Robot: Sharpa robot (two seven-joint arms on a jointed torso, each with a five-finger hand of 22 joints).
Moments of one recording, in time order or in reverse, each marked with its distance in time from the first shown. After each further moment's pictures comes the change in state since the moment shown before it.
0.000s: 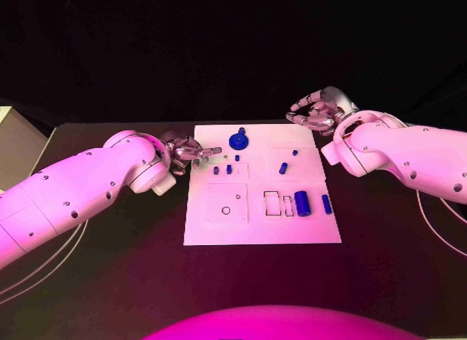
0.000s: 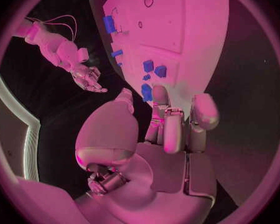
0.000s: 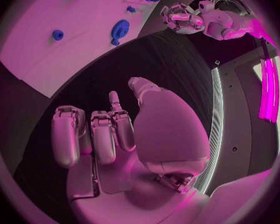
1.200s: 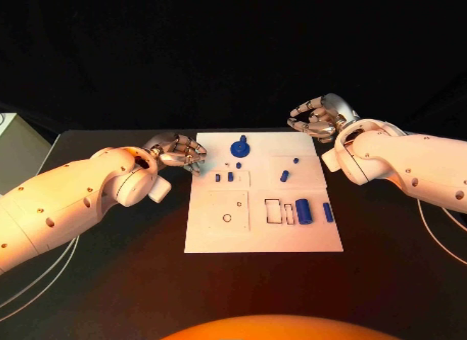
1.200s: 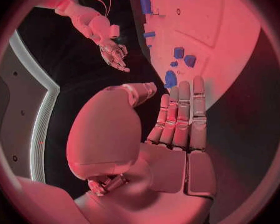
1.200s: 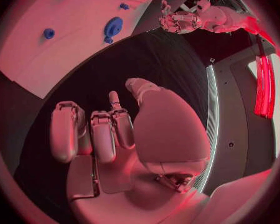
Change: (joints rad) left arm -0.035 -0.087 0.008 0.025 0.304 -0.078 0.300; left_hand 0.225 -0.245 0.808 -0.076 0.070 -0.263 0.089 0.011 -0.309 -0.327 0.150 -0.268 -0.404 -0.580 0.154 -0.674 -0.788 0.080 -0.330 0.135 -0.816 -0.727; right arm -0.001 0.000 -0.001 -0.008 0.048 -0.001 0.089; right_hand 0.011 -0.011 0.074 -0.031 0.009 0.000 0.000 0.004 0.000 -0.025 0.000 -0.039 0.000 0.000 0.000 -0.029 0.000 0.016 0.000 0.000 -0.097 -0.001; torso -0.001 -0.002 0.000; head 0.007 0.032
